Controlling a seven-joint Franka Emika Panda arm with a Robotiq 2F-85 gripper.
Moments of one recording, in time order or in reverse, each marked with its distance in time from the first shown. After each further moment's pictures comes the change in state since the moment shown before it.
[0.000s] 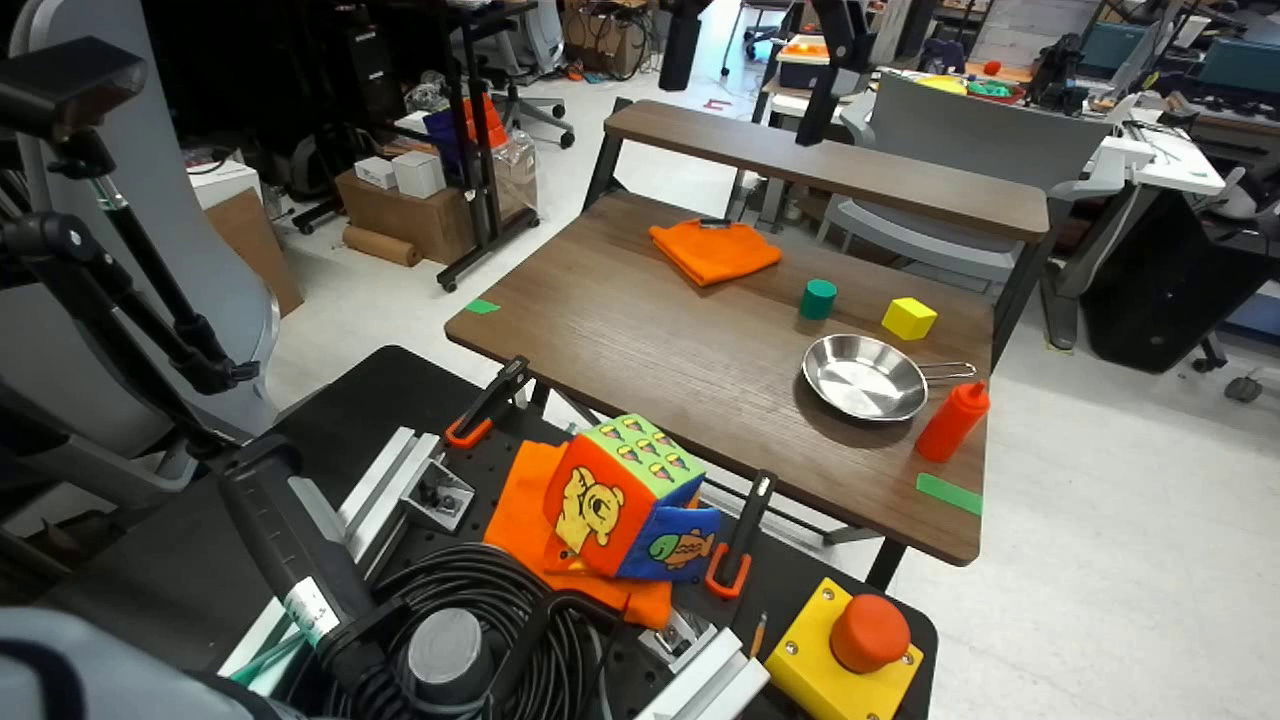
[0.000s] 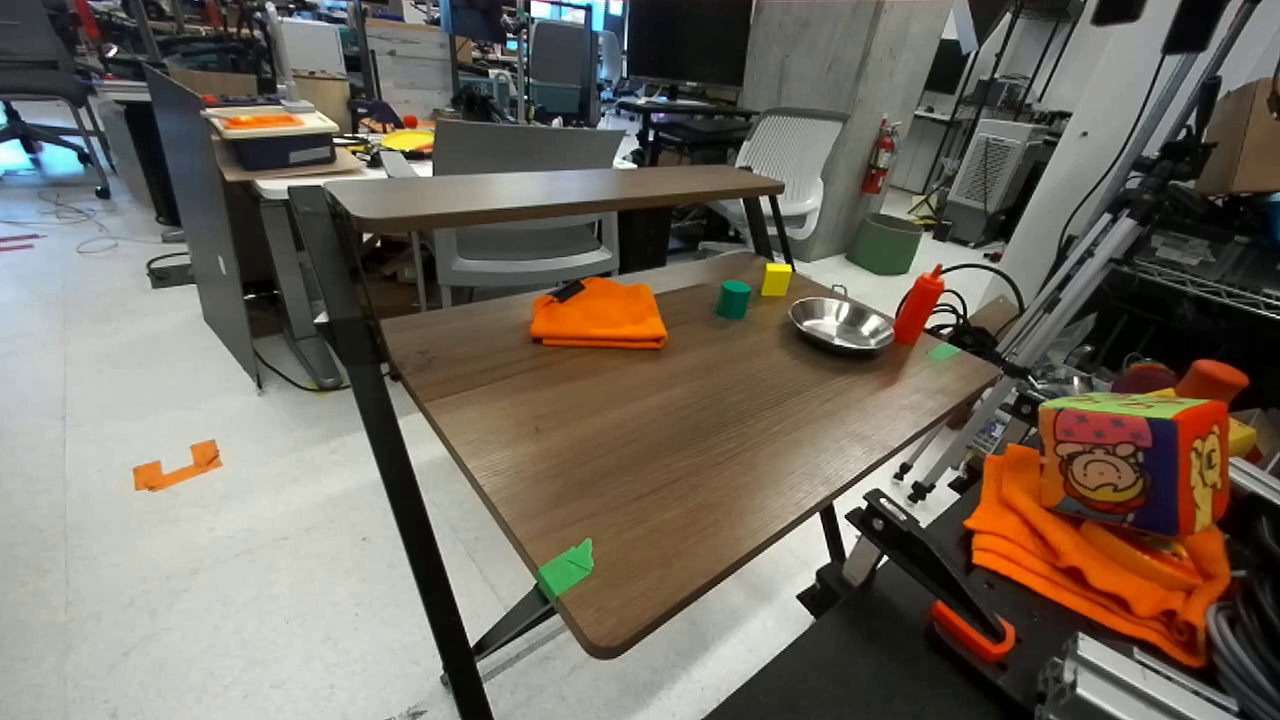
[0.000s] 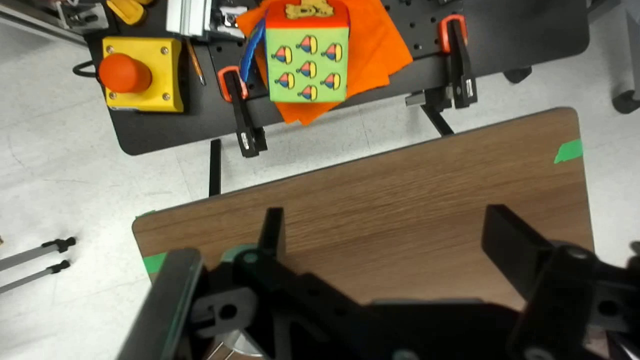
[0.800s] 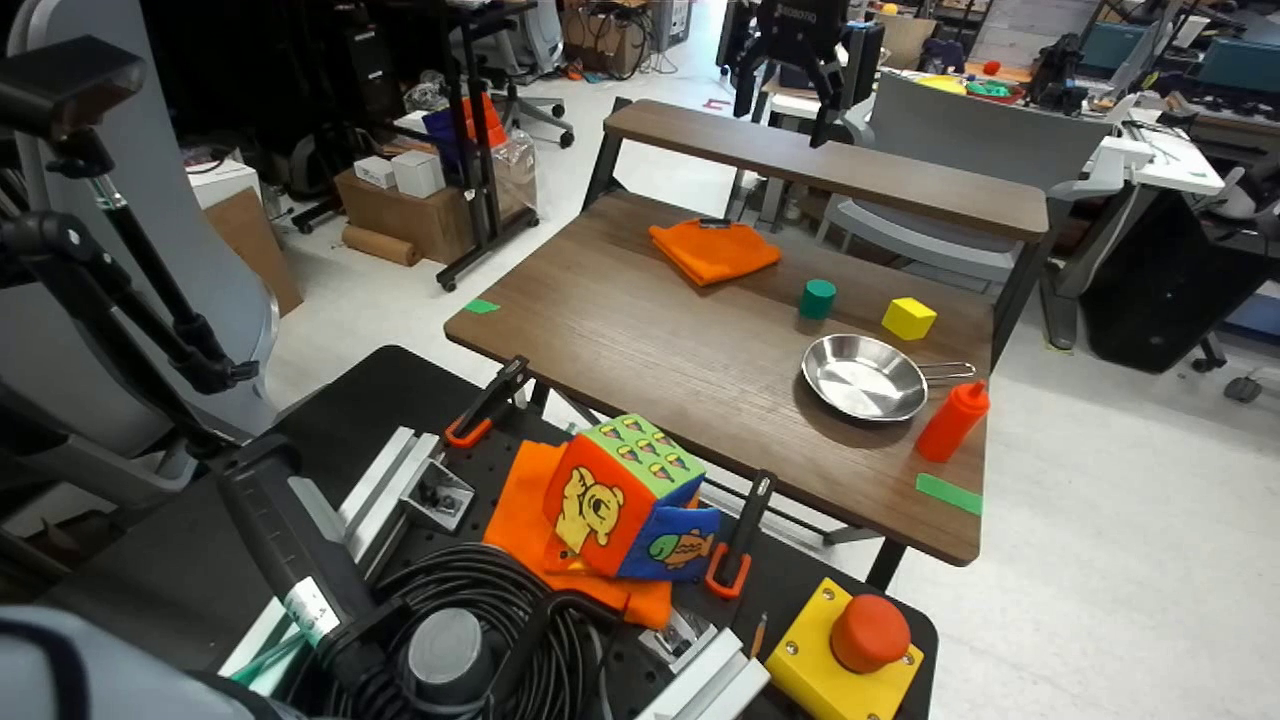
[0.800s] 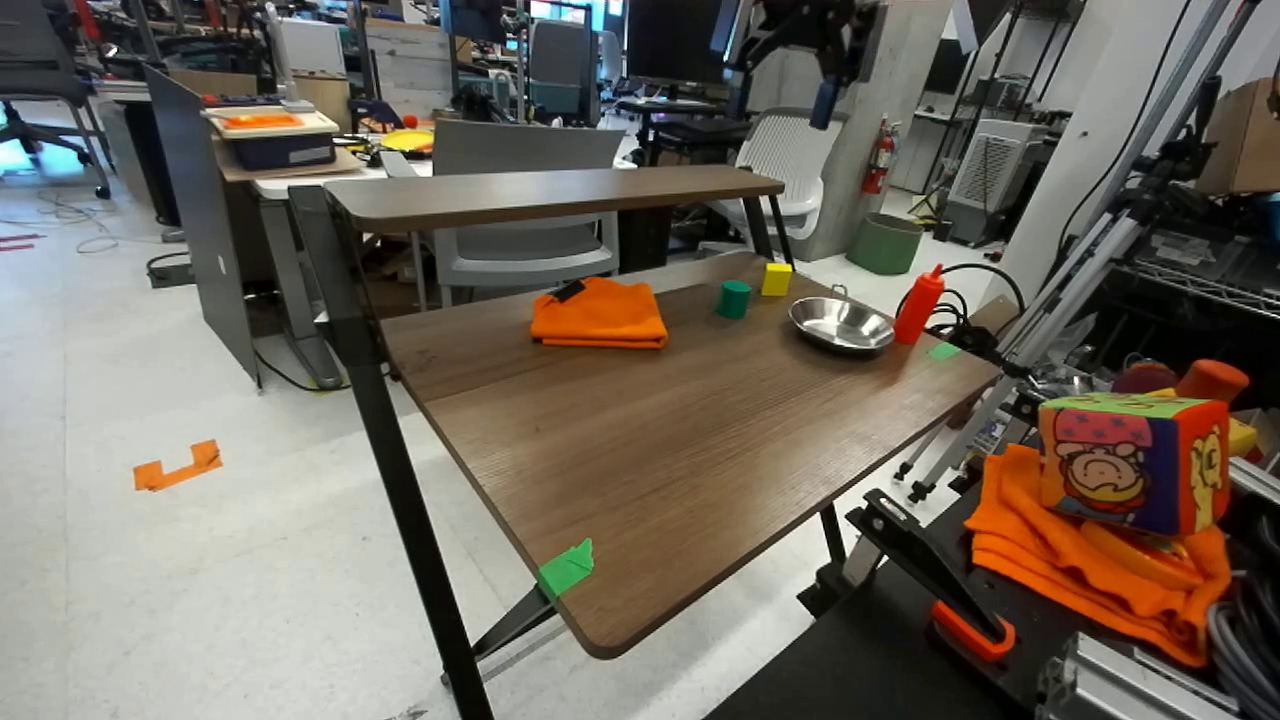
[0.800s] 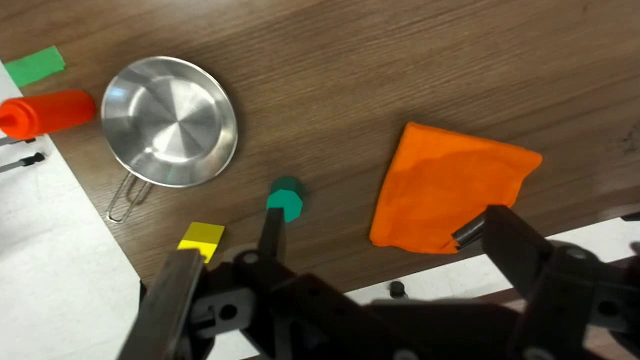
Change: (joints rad) arm 0.070 0.651 0.057 0.485 -0.064 0.382 0.245
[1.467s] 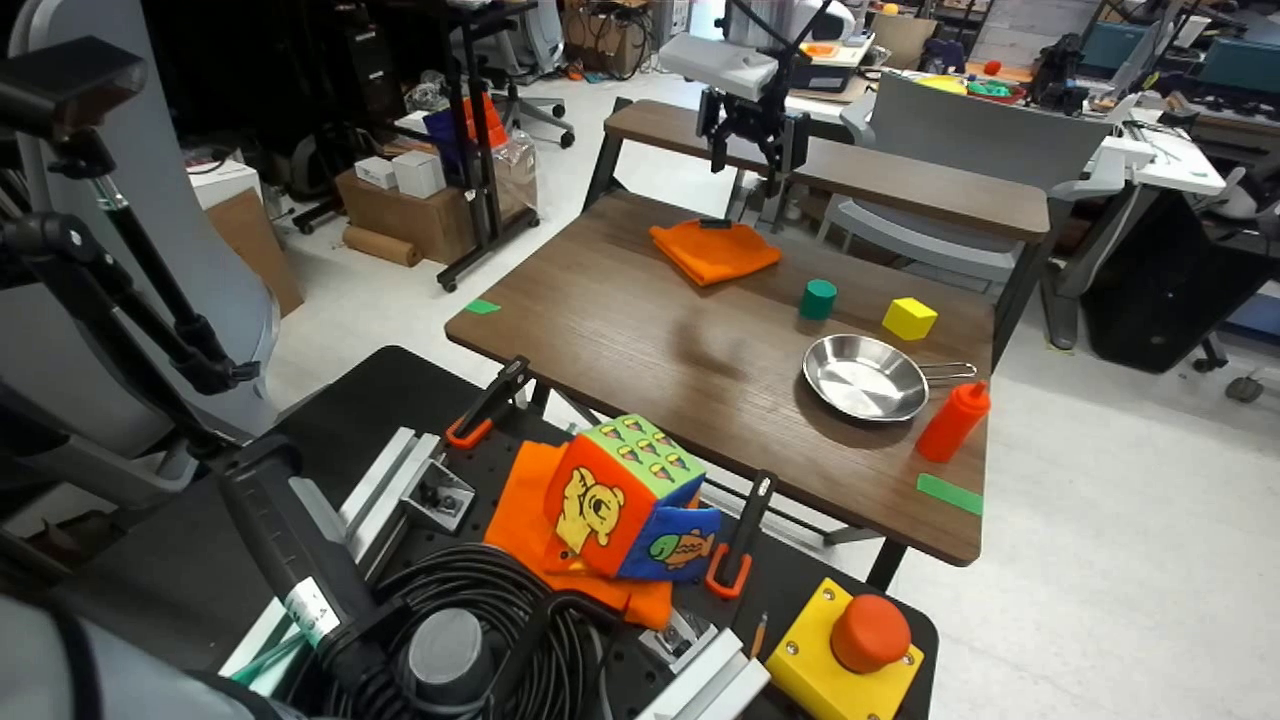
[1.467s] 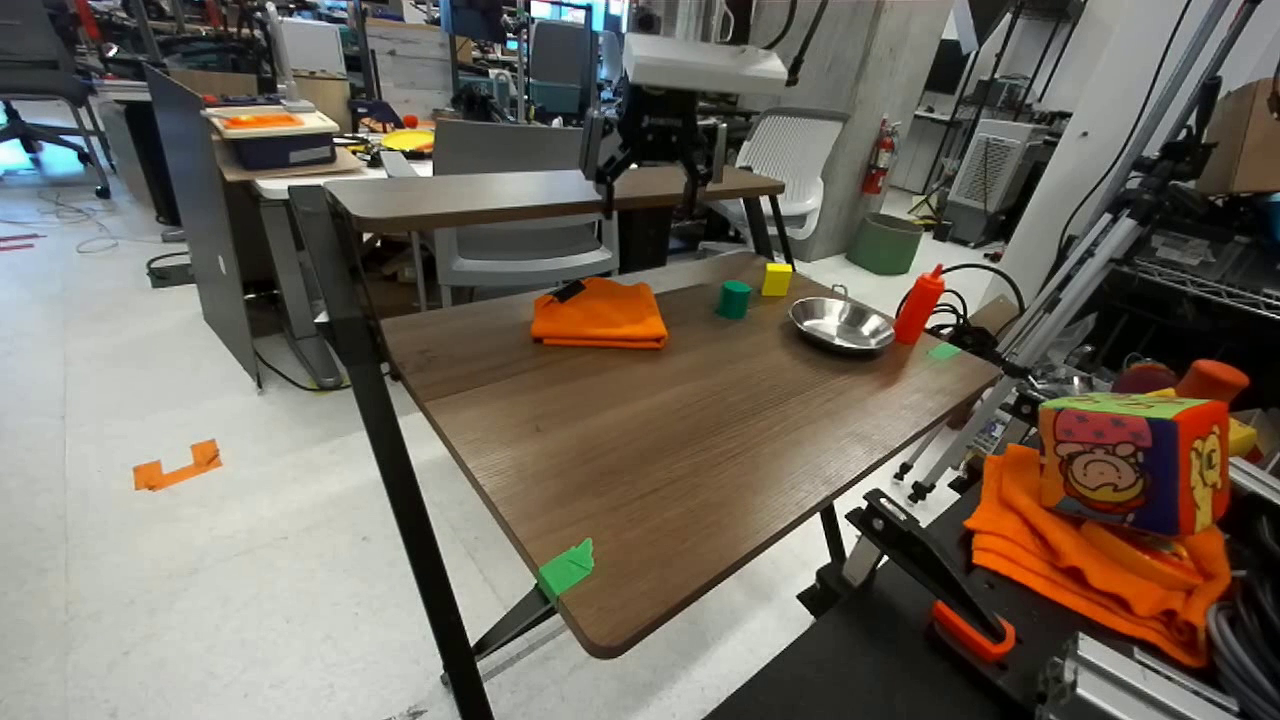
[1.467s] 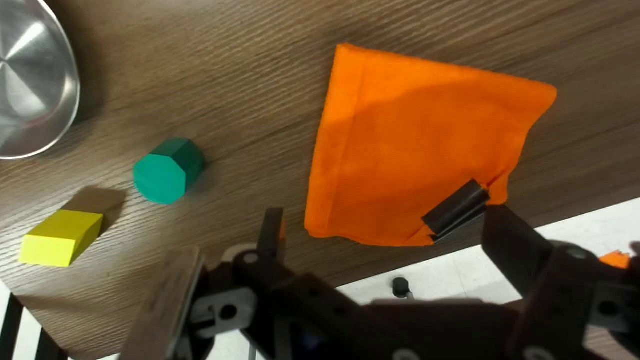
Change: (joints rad) arm 0.128 0.470 -0.054 0.457 -0.011 0.009 0.142
